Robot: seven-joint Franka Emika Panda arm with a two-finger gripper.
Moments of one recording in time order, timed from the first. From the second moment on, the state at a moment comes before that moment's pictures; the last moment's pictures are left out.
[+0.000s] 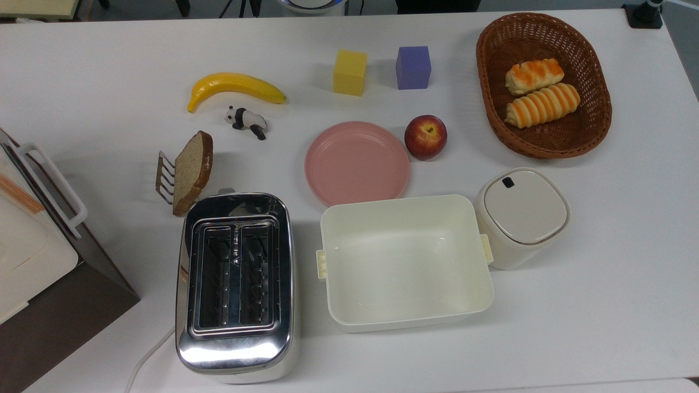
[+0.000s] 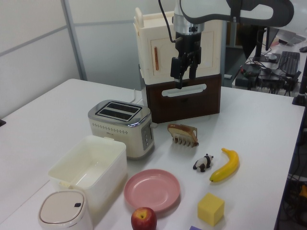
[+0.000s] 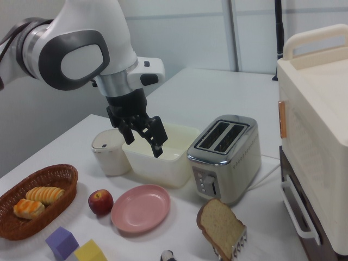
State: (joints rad) arm -0.22 0.06 0.07 -1.45 0.05 1.56 -0.12
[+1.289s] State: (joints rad) arm -0.22 0.21 0.07 -1.49 -0.10 1.70 -0.12
